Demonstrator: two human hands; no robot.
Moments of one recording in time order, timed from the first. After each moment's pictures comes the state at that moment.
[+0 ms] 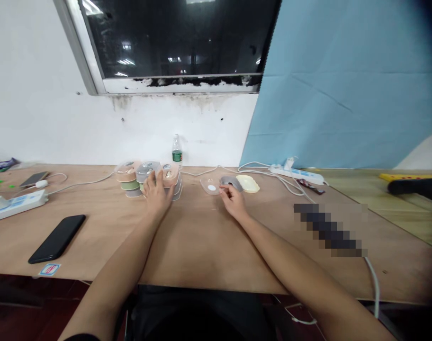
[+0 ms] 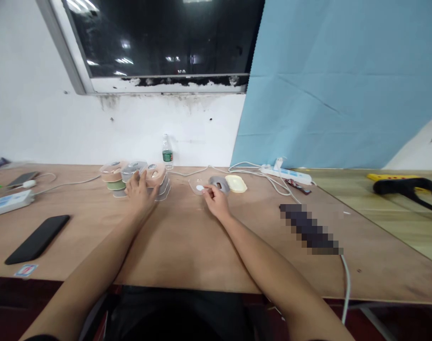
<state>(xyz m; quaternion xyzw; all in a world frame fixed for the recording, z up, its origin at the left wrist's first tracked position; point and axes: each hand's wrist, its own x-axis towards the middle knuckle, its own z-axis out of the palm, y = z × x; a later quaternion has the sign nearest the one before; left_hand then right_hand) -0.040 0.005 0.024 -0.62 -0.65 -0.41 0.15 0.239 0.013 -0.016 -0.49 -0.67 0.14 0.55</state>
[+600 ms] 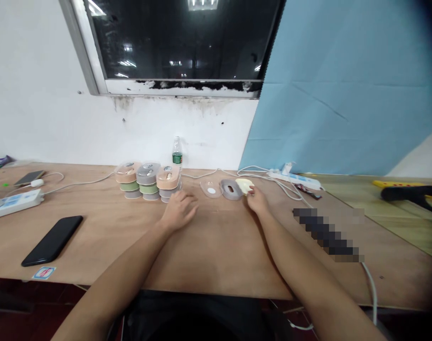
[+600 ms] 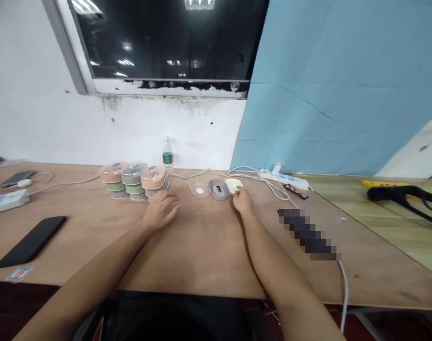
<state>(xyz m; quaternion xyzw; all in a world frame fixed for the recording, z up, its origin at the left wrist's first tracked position) -0.010 -0.021 0.016 -0.86 -0.34 -0.38 0.07 0.351 0.060 -0.033 -0.75 -0.55 0.07 0.36</state>
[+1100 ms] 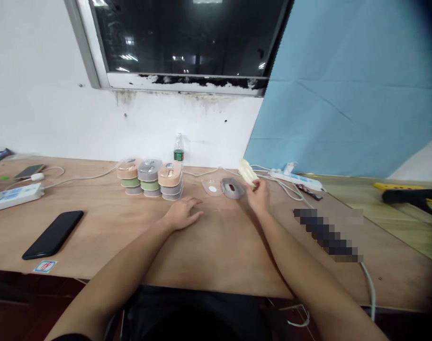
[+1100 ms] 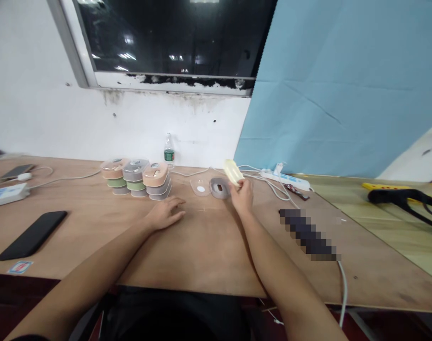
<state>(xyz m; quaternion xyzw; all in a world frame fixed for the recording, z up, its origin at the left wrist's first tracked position) -0.007 -0.021 0.008 -0.89 -0.34 -0.29 -0.10 0.321 0.043 -0.011 -0.64 -0.55 -0.08 0.53</state>
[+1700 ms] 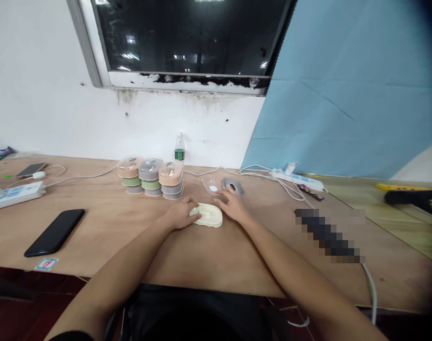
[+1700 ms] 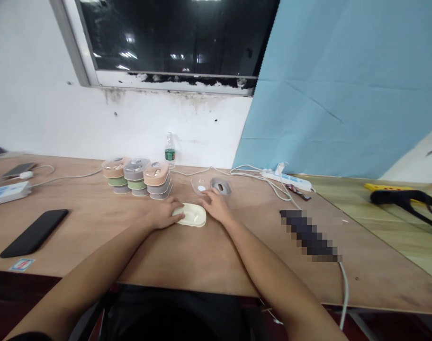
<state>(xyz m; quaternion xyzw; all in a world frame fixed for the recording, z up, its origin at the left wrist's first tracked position) -0.015 -0.008 -0.013 -0.89 -0.39 -0.20 -0.10 0.243 0.010 -0.010 -0.50 -0.78 0.07 0.38</state>
